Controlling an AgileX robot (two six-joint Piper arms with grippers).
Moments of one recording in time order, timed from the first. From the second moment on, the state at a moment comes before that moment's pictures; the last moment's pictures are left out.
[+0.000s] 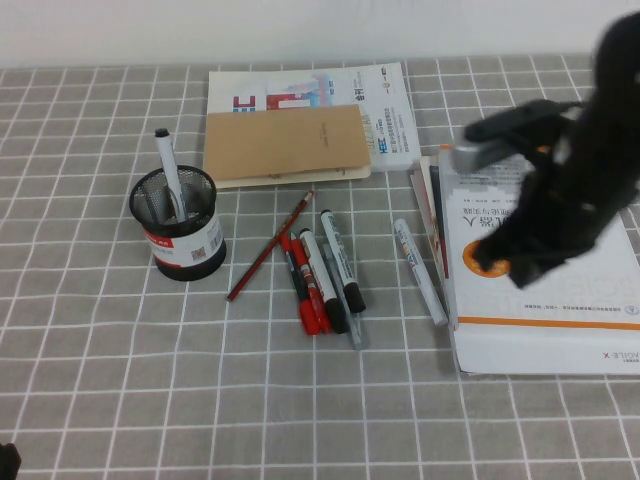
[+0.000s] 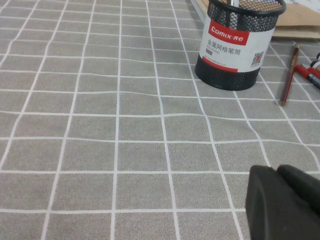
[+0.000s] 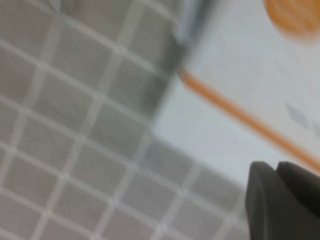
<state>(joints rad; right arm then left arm) 0.44 1.67 -1.43 0.03 1.23 -0.03 -0.16 -0.01 0.03 -0.06 0.39 -0.01</state>
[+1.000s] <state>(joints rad) 0.53 2.23 -1.99 -0.02 1.23 0.09 -0.16 -0.01 0.03 -0.06 0.39 -0.01</state>
